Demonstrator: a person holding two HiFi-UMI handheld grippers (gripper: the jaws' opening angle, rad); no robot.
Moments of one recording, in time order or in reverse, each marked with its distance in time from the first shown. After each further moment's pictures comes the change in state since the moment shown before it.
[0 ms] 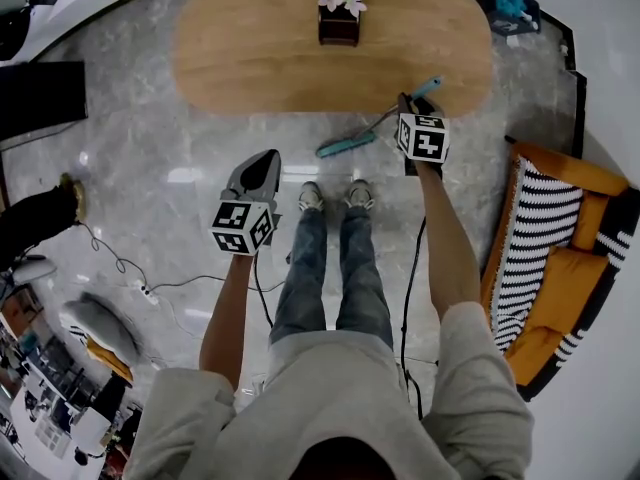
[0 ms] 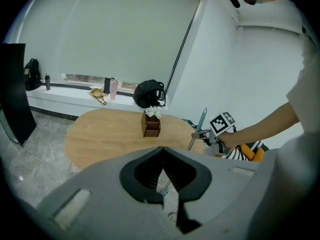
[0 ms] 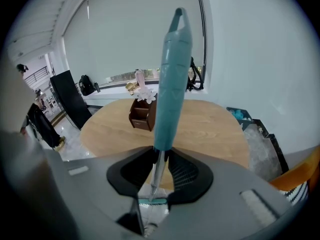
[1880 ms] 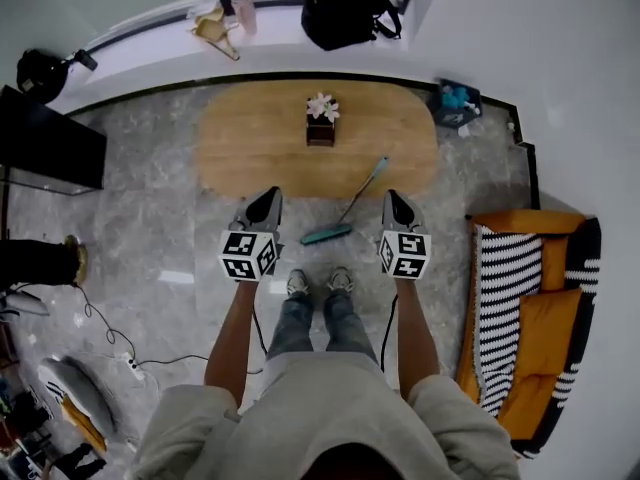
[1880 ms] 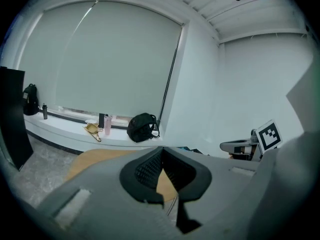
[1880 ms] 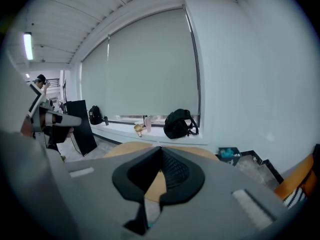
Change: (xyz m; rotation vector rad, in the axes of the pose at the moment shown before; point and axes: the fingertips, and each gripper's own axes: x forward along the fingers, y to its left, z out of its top) left arm -0.069 -0.066 0.143 0.103 -0.286 -0.012; right arm -0.252 0.047 0.088 -0.036 -0.435 -0.017
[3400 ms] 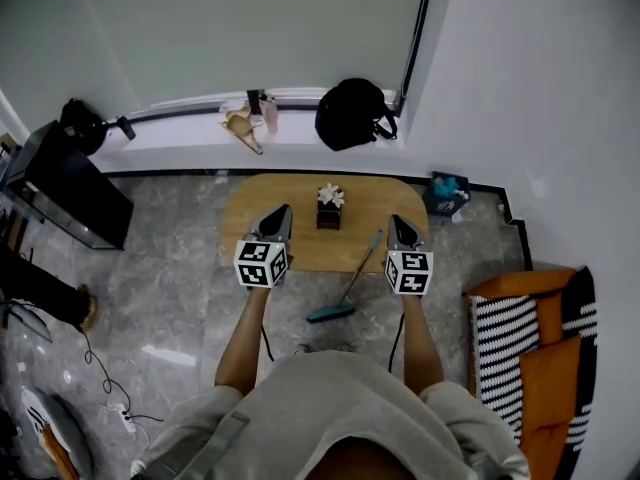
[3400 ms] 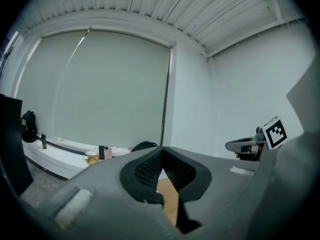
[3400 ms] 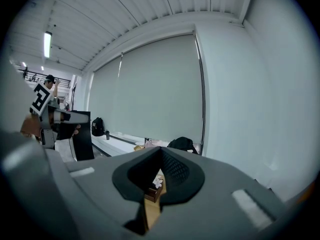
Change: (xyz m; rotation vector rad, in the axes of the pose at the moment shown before) left arm -0.034 -0.022 0.153 0.132 -0.245 0.025; right arm -0.042 0.004 0.153 -0.113 -0.240 0.027
